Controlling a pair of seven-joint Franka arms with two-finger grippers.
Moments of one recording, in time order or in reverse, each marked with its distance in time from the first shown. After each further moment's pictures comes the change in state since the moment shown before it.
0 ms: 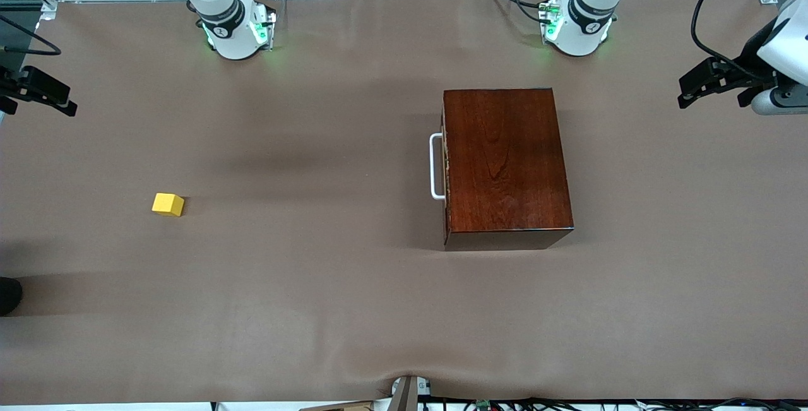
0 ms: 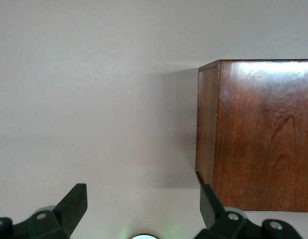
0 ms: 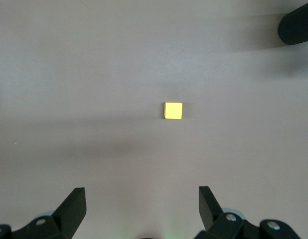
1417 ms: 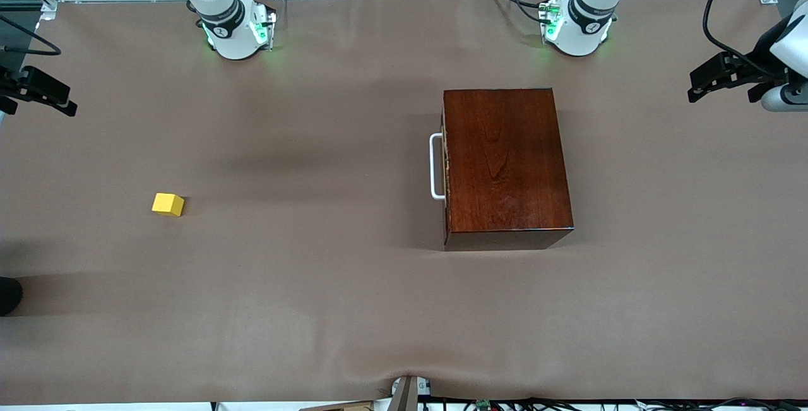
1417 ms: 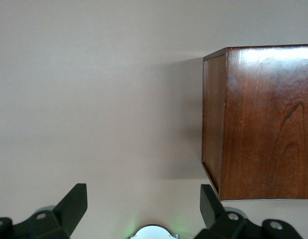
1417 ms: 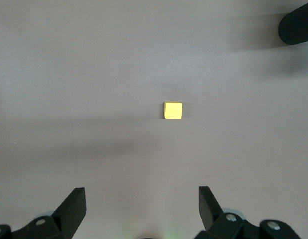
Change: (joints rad) left arm 0.032 0.001 -0.003 0.009 0.000 -0.044 0.059; right arm 0.000 0.000 0.000 0.000 0.000 0.000 0.000
